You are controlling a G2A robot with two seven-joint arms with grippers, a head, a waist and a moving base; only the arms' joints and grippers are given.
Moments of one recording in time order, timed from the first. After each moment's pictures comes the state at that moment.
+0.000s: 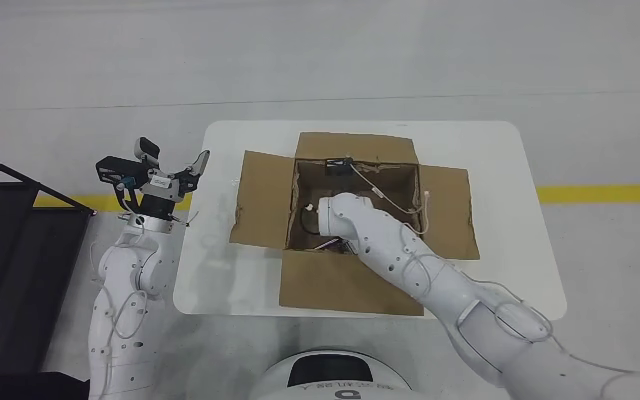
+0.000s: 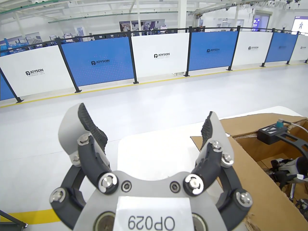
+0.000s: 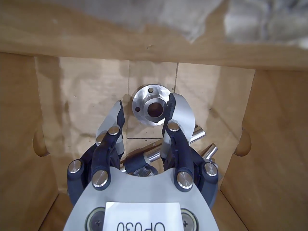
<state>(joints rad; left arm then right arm) 1.56 -1.33 -1.70 -1.69 1.34 -0.32 0.23 -0.82 -1.48 0.57 -1.13 -1.05 0.85 0.97</state>
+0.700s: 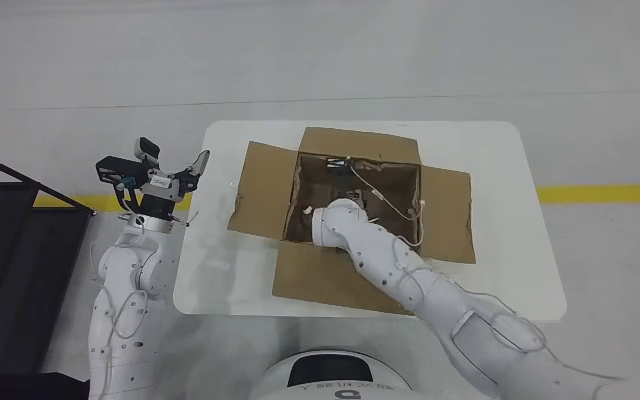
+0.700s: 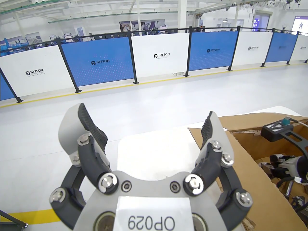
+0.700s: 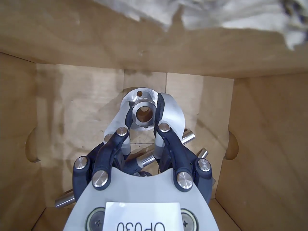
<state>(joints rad) 1.56 -1.33 -1.70 -1.69 1.34 -0.32 0.23 -0.93 -1.49 0.62 -1.21 -1.25 0.94 0.88</state>
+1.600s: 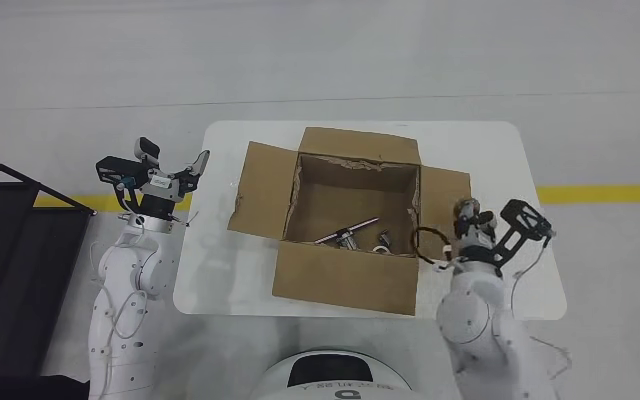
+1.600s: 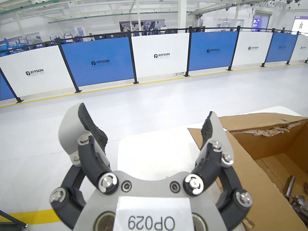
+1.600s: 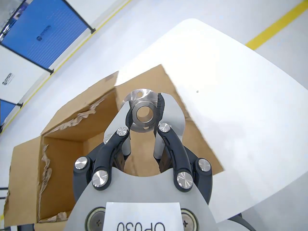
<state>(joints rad) 1.56 -1.33 -1.70 -1.69 1.34 -0.32 0.23 -1.94 -1.34 1.44 -2.28 -0.98 0.82 0.19</state>
